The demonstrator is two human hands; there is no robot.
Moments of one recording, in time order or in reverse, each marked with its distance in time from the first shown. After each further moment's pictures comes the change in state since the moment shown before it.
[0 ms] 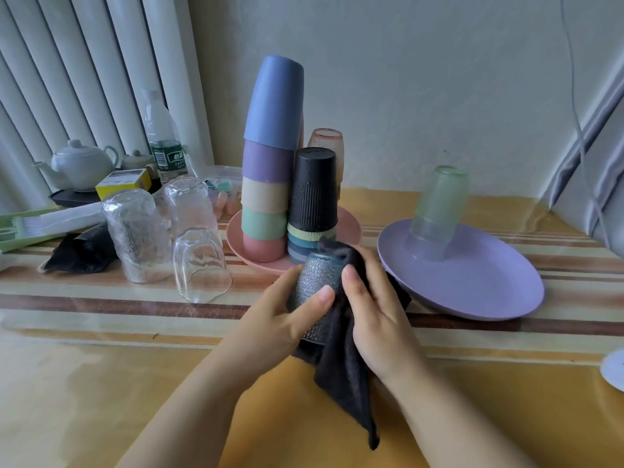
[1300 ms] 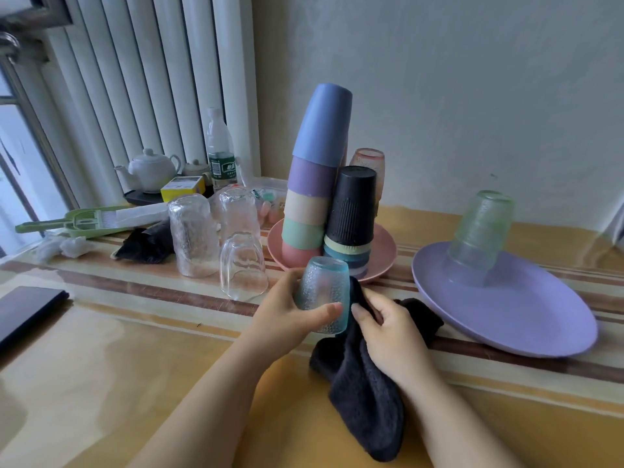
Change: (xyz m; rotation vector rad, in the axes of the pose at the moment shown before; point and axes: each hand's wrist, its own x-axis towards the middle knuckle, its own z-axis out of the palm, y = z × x) left_hand 0.004 -0.015 -0.022 0.174 0.294 -0.116; right_hand 0.009 0.034 0.001 -0.206 -0.114 0.236
